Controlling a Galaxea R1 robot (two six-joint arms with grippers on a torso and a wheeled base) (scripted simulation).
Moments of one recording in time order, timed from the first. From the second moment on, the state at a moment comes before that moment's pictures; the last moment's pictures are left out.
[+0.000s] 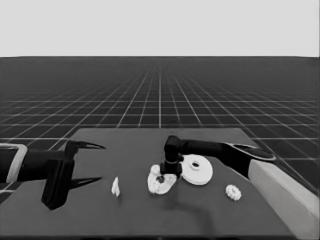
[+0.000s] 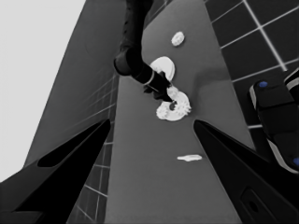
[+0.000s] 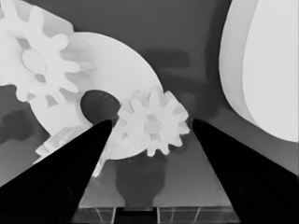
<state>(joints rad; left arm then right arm) -0.34 1.75 -0.42 0.31 0.68 0.35 -0.15 2.94 -1.67 -0.33 -1.48 1.30</state>
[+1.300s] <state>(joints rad) -0.34 1.75 -0.42 0.31 0.68 0.35 0.01 2.08 -1.13 -0.16 -1.47 0.96</state>
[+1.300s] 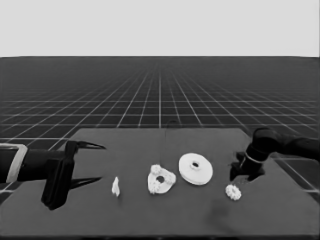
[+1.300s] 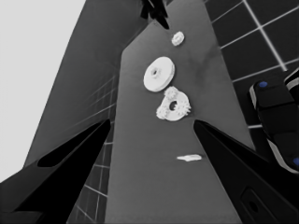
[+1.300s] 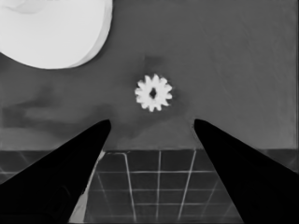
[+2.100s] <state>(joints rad) -0.34 1.75 -0.42 0.31 0.68 0.35 -0.22 2.15 -1.27 -0.33 -1.31 0.92</state>
